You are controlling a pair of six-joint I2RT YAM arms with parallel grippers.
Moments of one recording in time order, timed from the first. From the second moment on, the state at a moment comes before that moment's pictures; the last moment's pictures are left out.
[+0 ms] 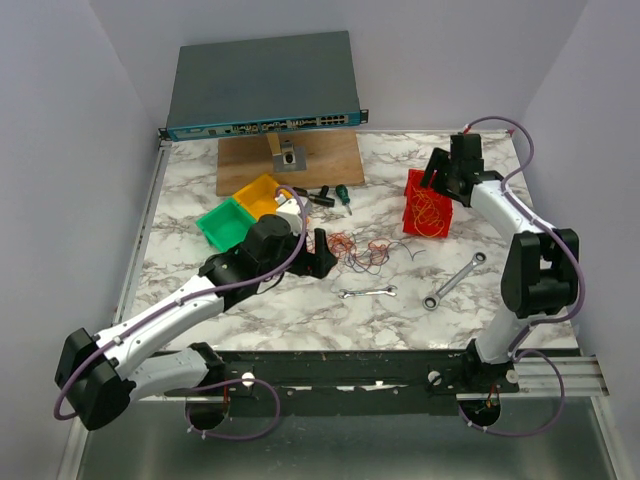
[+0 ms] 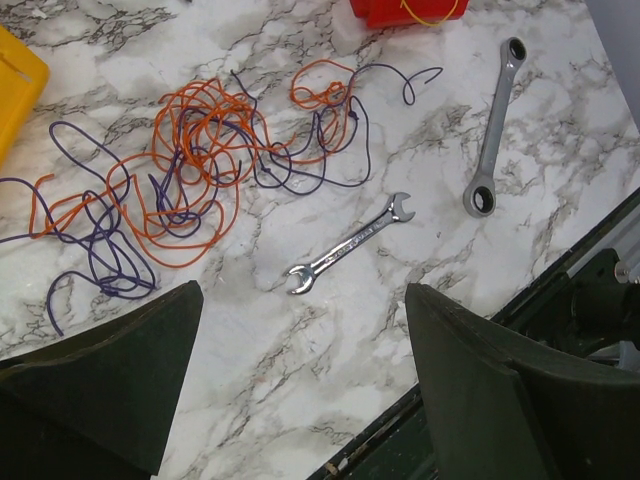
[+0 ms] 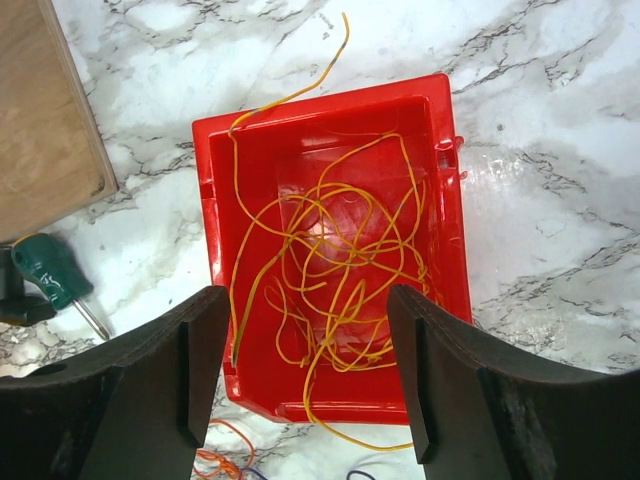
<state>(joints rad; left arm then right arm) -0.79 1.05 0.79 -0.23 0.01 -0.50 0.10 1.74 1.31 -0.31 0.09 0.42</state>
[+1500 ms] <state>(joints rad) -0.79 1.13 0.85 -0.28 0.01 -0.49 0.10 1.83 1.36 -0.34 0.07 0.42</state>
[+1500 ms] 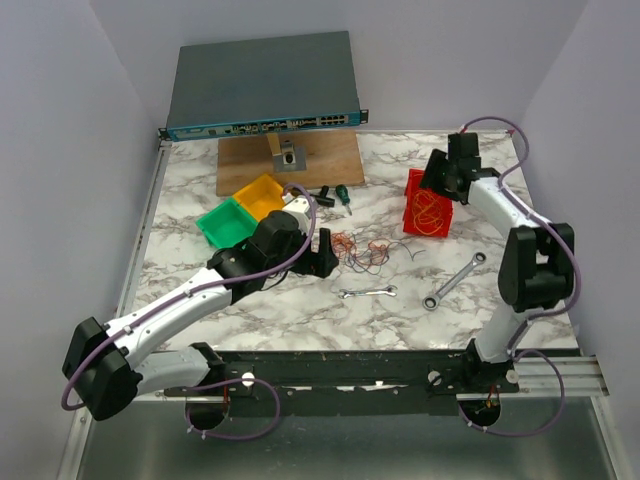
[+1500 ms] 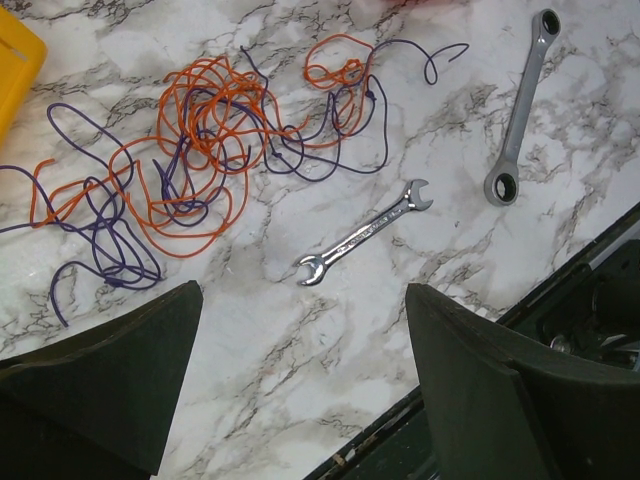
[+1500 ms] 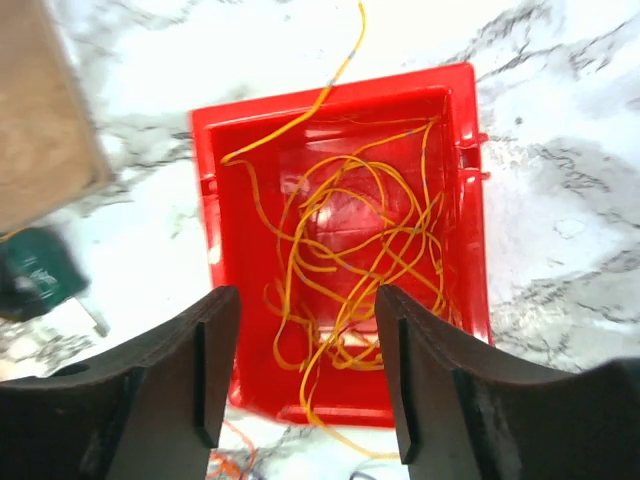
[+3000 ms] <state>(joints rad) -0.66 1.78 1.25 -0.32 0.00 -0.46 0.48 1.69 0.86 0.16 -0.29 0.38</state>
